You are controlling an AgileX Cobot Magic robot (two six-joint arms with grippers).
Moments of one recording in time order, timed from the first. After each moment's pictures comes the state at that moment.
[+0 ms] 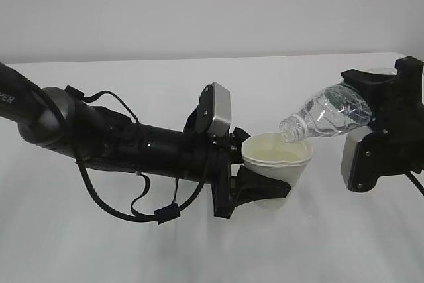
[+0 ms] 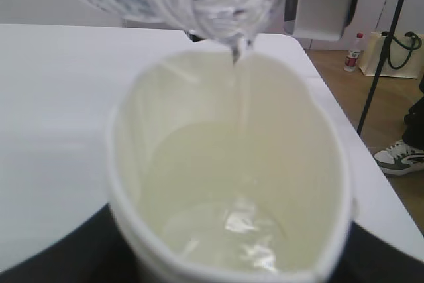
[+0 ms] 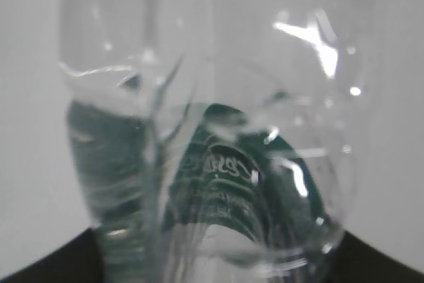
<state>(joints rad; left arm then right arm) -0.55 2.19 -1.12 1.22 -1.07 -0.61 0.13 1.68 -0.39 -0.21 -1.12 -1.58</state>
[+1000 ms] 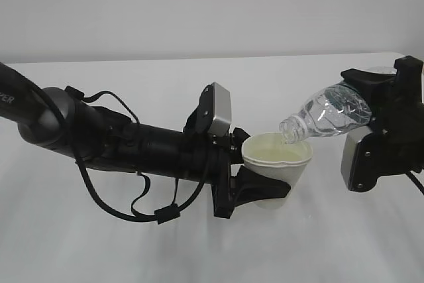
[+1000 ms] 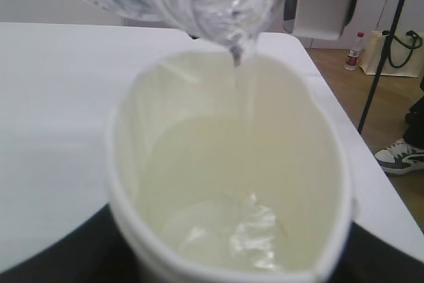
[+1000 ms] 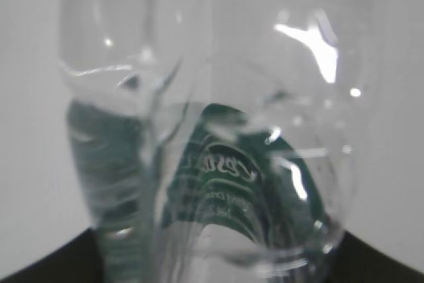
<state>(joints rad) -0.55 2.19 -1.12 1.22 -1.07 -0.61 0.13 1.68 -0.40 -0.21 -1.12 -1.59</state>
